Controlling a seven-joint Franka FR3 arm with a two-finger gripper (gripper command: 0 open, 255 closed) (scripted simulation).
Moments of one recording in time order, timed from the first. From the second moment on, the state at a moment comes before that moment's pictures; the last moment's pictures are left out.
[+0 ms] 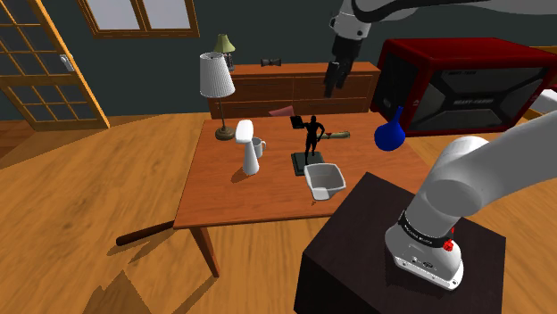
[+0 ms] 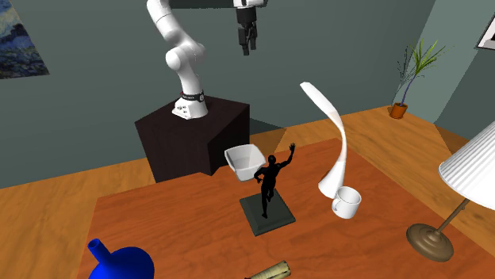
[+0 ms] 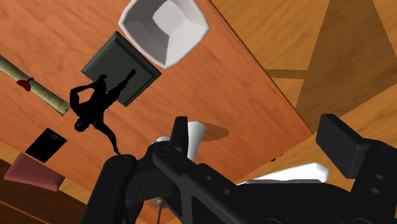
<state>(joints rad) -0.04 -0.59 -0.12 -2.33 0.00 1.83 -0.25</state>
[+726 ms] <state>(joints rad) -0.04 -0.24 -0.30 -2.22 0.03 2.01 -0.55</state>
